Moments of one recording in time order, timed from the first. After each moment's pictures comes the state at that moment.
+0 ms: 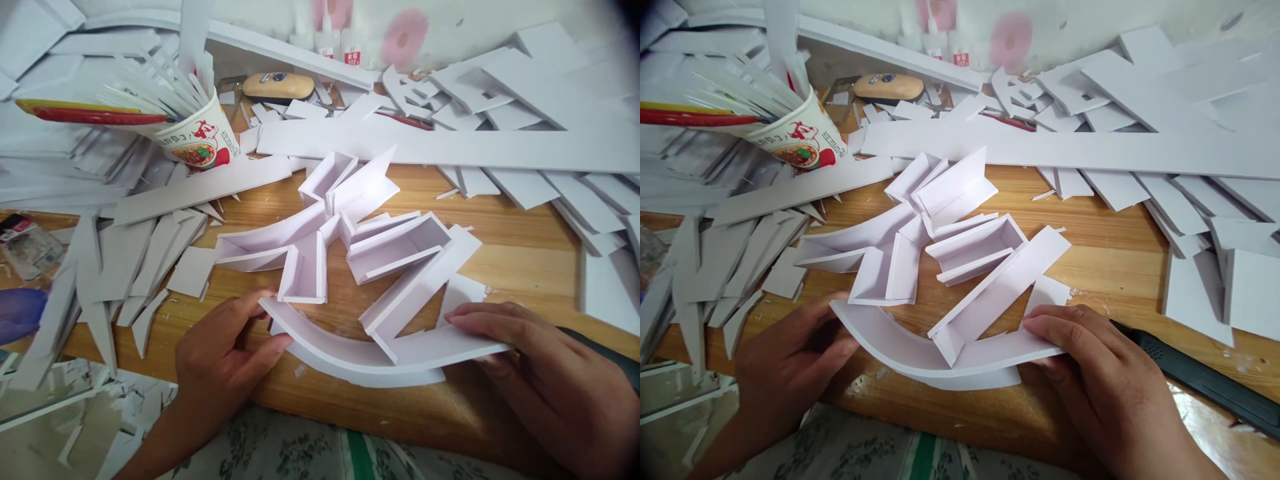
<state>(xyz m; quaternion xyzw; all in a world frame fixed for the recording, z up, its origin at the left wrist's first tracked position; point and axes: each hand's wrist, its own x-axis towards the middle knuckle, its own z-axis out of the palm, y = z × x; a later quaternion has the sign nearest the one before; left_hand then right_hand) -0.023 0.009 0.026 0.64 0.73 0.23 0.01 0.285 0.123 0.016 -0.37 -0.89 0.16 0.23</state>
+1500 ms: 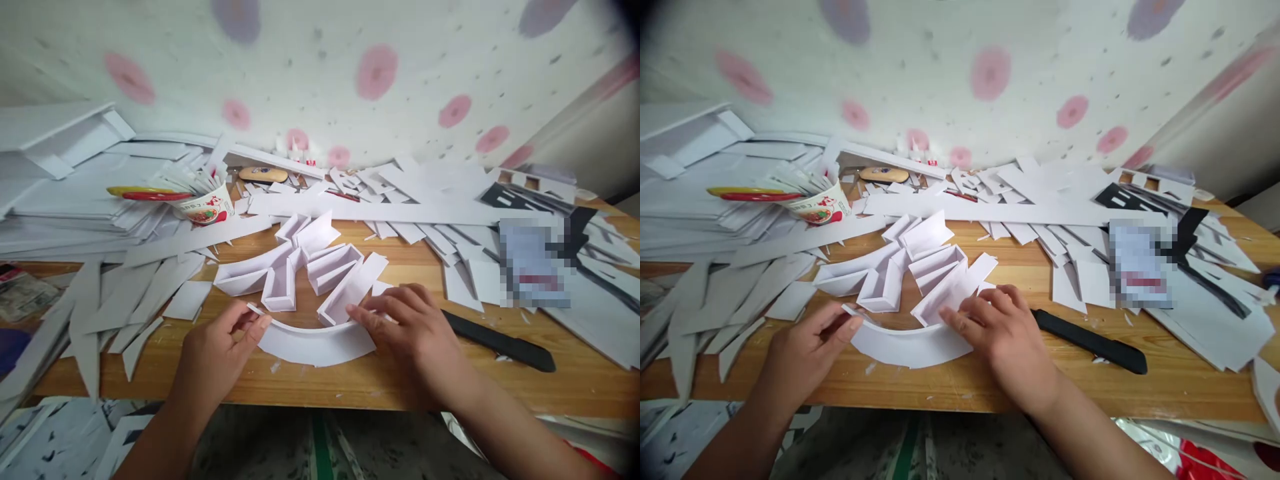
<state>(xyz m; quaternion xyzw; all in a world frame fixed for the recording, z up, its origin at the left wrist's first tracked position) -0.015 0.016 0.035 0.55 0.80 0.24 0.10 0.268 0.112 0.039 -0.27 -0.93 0.04 0.23</state>
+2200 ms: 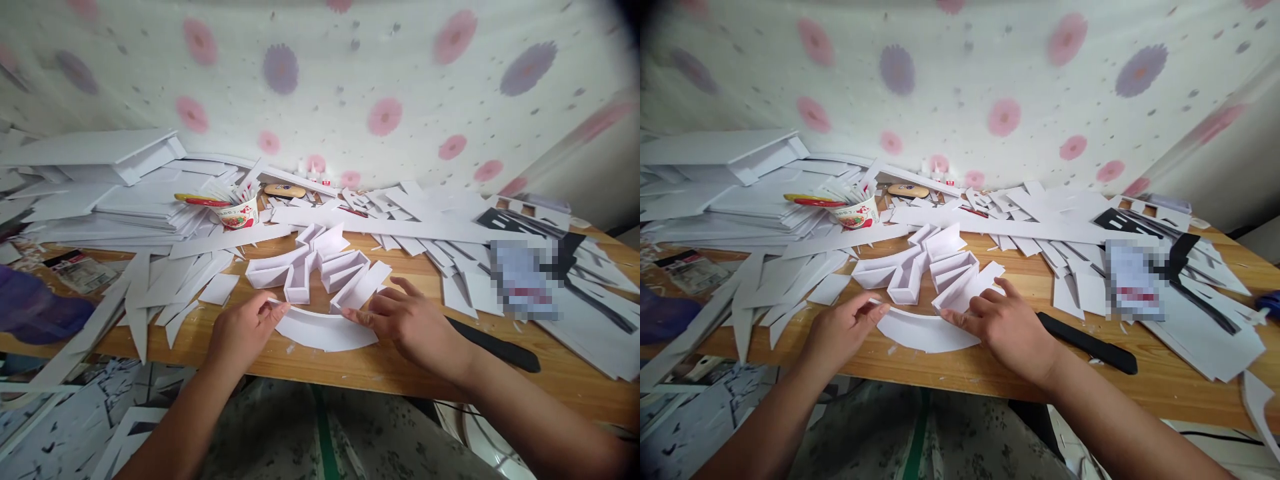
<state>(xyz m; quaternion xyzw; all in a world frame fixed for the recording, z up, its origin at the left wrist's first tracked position) -0.016 0.009 0.038 0.57 0.79 0.20 0.05 0.263 0.120 0.059 -0.16 -0.98 -0.07 0.08</state>
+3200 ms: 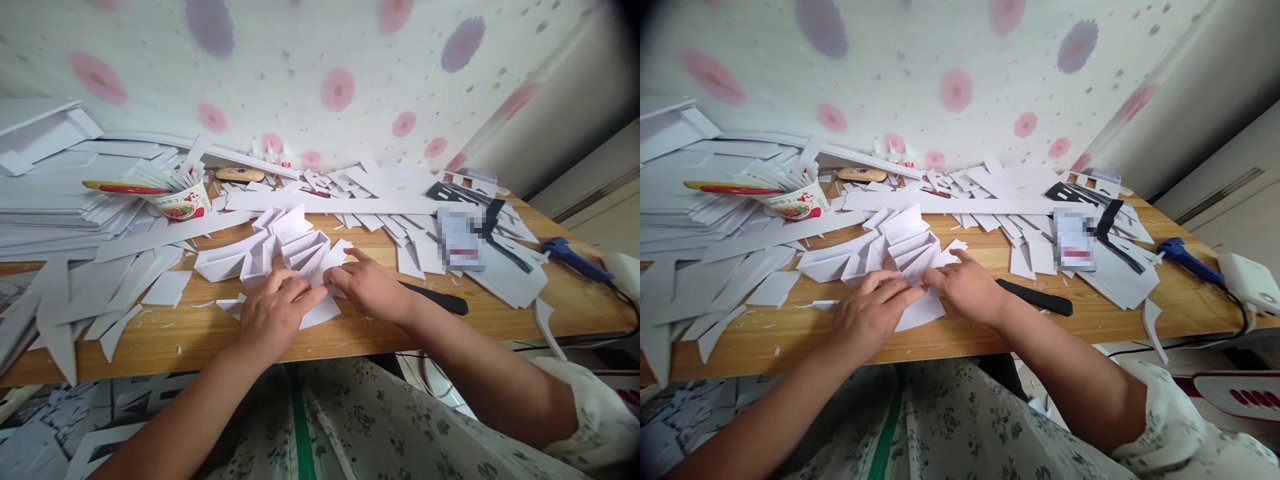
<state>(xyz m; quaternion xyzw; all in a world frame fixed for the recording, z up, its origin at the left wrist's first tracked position) 0.067 0.043 0.033 0.81 0.51 0.23 -0.16 0.263 0.134 0.051 -0.18 -0.98 -0.03 0.12</state>
